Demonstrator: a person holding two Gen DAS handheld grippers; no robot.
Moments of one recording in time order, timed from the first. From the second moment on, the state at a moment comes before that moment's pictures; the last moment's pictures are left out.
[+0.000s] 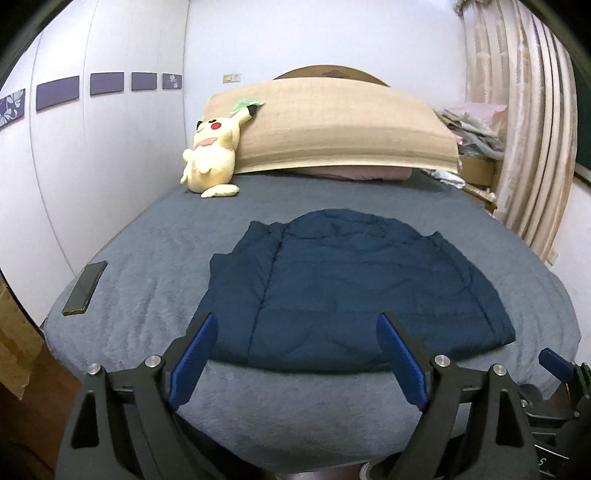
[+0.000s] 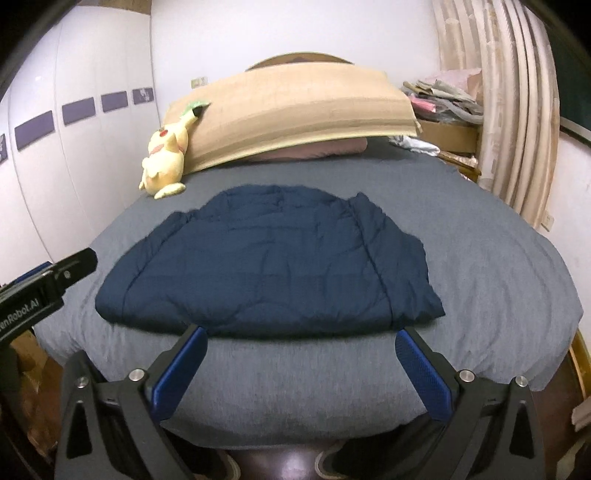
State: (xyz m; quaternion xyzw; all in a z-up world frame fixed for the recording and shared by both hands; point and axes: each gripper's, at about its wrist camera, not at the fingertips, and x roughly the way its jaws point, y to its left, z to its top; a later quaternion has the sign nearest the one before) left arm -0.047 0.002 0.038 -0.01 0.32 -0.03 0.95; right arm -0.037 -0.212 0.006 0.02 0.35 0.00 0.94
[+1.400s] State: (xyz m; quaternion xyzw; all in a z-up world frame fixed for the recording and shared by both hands) left arm -0.063 0.007 0.048 0.01 0.31 -0.01 0.95; right arm -0.057 -0.205 0.032 0.01 0.31 -0.01 0.95
